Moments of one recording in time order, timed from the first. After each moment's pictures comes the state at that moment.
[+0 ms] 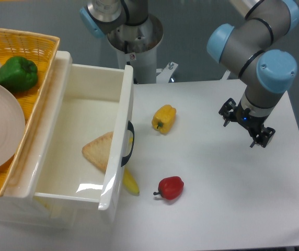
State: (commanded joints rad) arm 2.74 -1.99 -1.42 -1.32 1.57 1.48
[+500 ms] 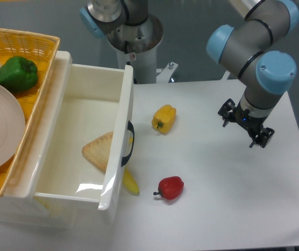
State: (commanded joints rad) arm 2.73 -1.99 -1.43 -1.32 1.56 1.45
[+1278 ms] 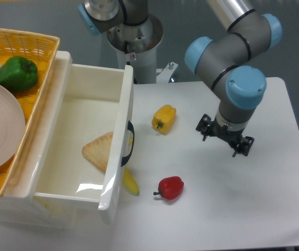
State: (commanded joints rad) arm 2.60 -1.99 -1.47 -1.26 1.53 0.94
